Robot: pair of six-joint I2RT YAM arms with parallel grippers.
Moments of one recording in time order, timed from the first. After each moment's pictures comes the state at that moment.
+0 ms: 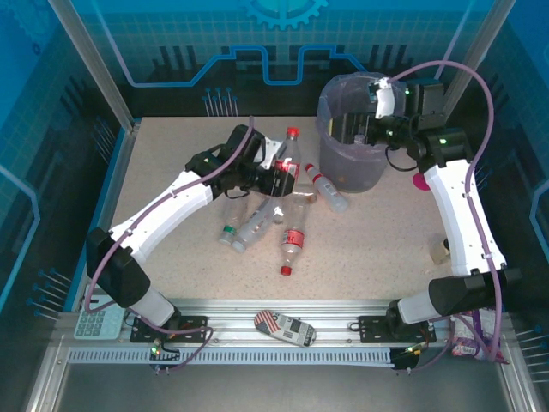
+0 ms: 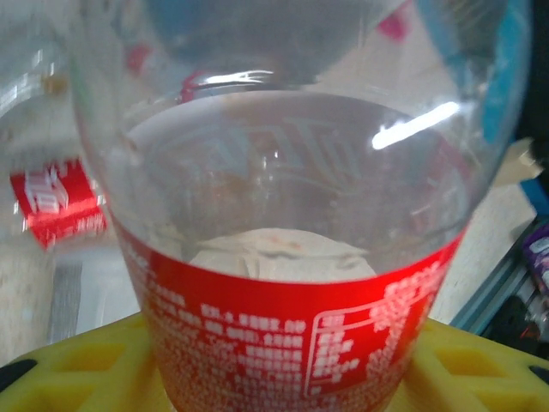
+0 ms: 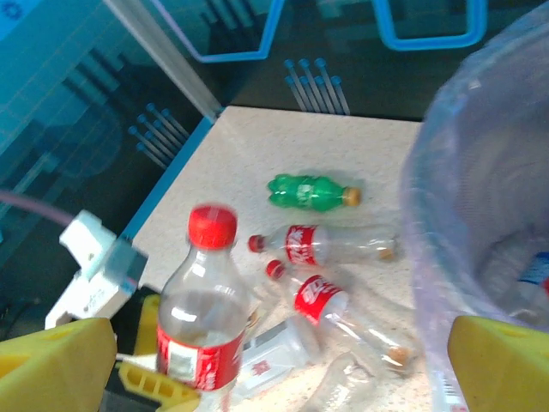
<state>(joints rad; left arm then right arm) -0.58 1.58 1.54 -0.72 0.31 -0.32 0.17 1.45 1.77 -0.85 -0.56 0.20</state>
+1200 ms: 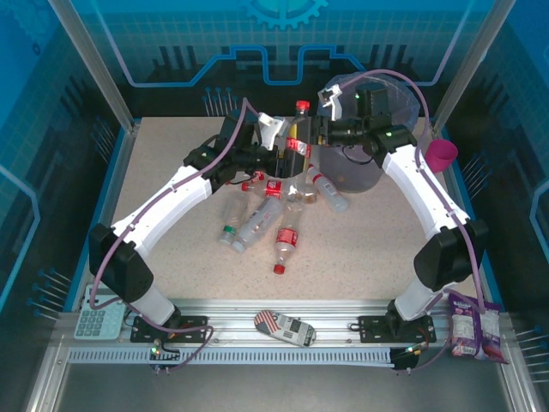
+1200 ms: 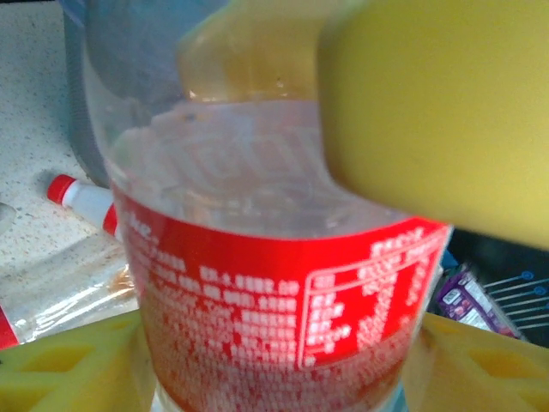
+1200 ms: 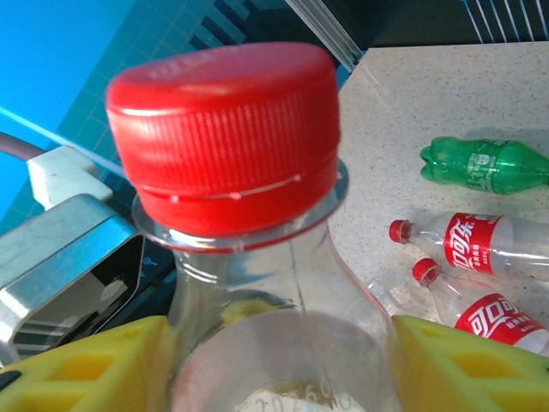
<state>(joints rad) -0.54 1.61 1.54 -0.46 0.47 -0.36 0.30 1.66 1.67 -0.52 -0.81 0.41</state>
